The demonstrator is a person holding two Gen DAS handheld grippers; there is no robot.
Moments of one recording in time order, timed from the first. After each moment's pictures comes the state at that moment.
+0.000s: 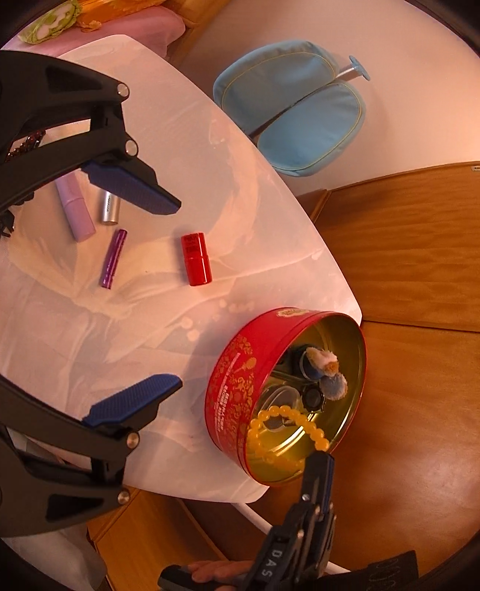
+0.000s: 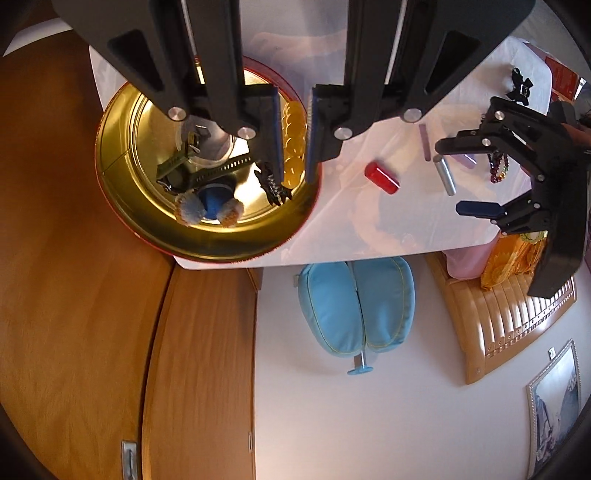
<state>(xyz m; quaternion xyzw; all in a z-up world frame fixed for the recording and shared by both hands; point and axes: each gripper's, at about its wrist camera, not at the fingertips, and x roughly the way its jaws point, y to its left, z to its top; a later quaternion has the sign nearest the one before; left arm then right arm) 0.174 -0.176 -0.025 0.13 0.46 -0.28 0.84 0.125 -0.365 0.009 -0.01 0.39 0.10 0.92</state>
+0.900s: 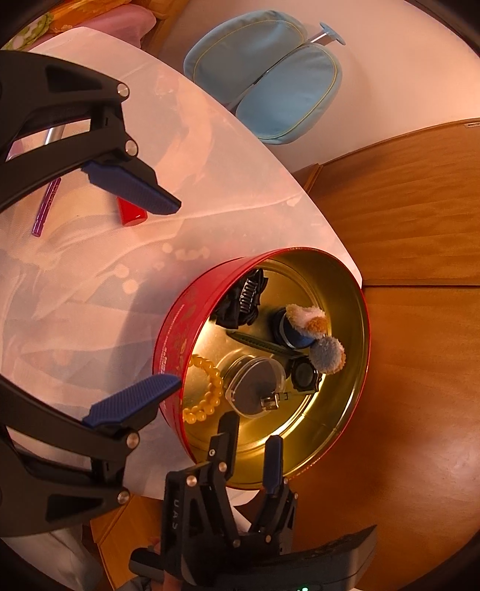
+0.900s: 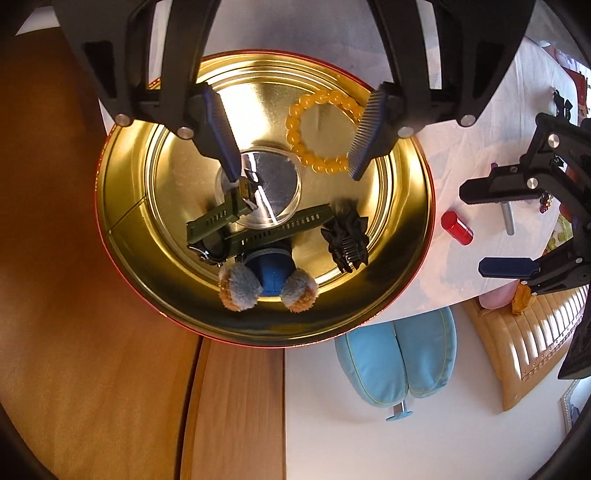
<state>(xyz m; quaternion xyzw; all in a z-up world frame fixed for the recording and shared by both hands) 0.203 -0.262 -0.038 0.15 0.46 -0.30 0.82 0.140 -0.418 -0.054 -0.01 0.46 0.05 0.89</state>
